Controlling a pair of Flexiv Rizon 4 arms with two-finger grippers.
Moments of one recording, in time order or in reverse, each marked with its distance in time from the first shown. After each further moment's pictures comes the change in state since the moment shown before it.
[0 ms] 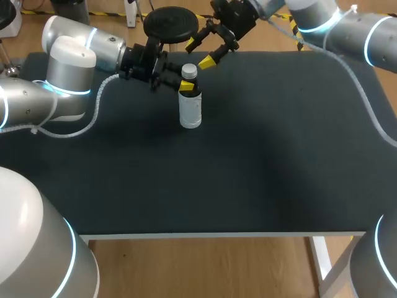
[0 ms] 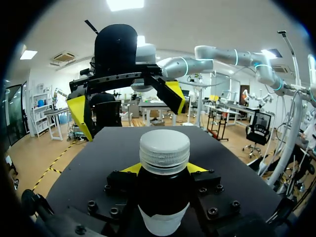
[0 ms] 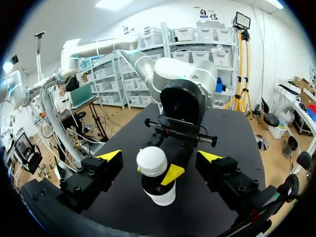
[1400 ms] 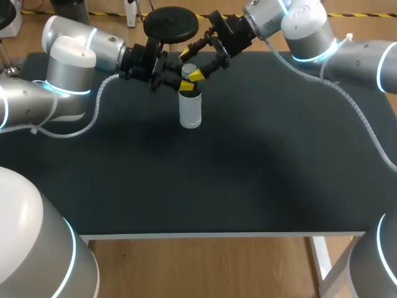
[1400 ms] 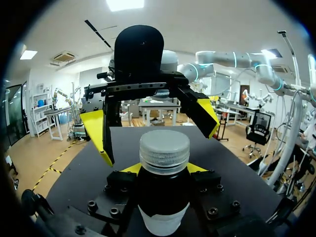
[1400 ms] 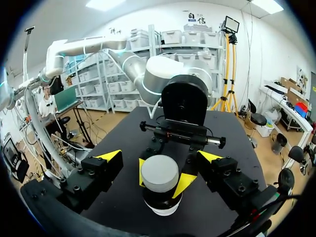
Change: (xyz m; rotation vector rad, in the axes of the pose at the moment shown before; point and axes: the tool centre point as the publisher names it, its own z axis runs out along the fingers) left arm 0.000 0.000 0.000 0.000 0.000 0.000; right arm 0.008 -0.001 0.031 -0.043 -0.153 0.019
